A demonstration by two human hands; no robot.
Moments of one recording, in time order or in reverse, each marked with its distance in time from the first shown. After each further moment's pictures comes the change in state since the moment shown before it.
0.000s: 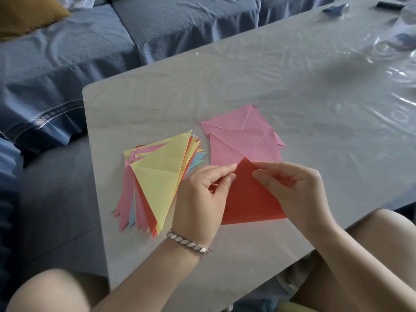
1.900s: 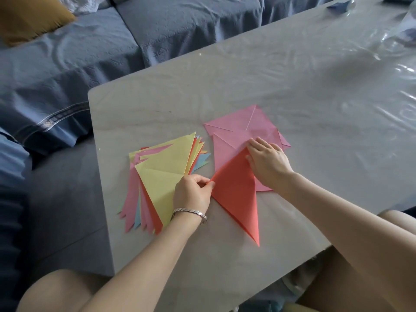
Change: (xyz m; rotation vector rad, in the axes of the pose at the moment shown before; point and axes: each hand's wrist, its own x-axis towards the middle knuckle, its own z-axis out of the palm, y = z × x) left_hand 0.013 -0.076 0.025 0.228 -0.109 -0.600; right_hand 0.100 0.100 0.019 -1.157 -0.319 -0.253
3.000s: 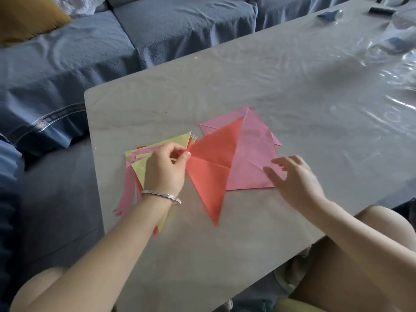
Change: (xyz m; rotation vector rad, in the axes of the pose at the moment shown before) left_hand 0.012 0.020 -0.055 -0.074 0.158 0.263; right_hand -0.076 0.010 -0.034 0.358 0.080 0.389
